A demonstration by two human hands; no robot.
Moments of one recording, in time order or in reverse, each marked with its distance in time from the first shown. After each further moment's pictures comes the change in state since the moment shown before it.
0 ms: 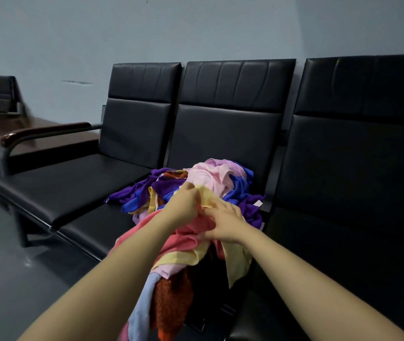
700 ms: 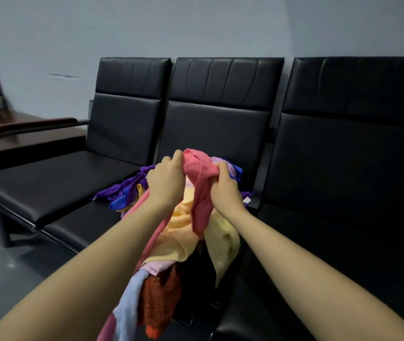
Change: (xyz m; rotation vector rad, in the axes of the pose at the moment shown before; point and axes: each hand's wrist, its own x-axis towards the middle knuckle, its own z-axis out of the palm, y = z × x) left_hand 0.004 0.029 -0.033 0.171 0.490 -0.108; right_hand 0.004 -0.014 -0.041 0.500 0.570 0.195
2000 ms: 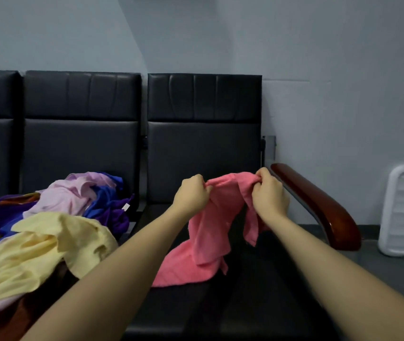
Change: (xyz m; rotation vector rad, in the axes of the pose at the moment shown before) left_hand -0.101 0.320 0.026 -0.538 -0.532 0.302; right_hand -0.139 0.149 -0.333 -0.571 0.631 0.342
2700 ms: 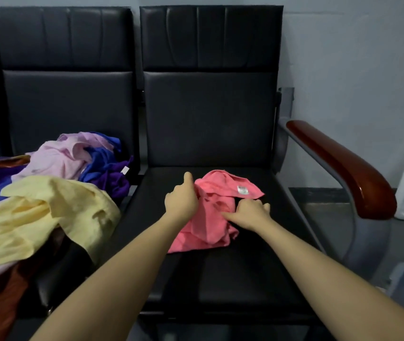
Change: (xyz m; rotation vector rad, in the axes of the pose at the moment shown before) left_hand -0.024 -0.082 0.076 0.184 -0.089 -0.200; right_hand -0.069 0.042 0.097 -0.283 -0.817 0.040
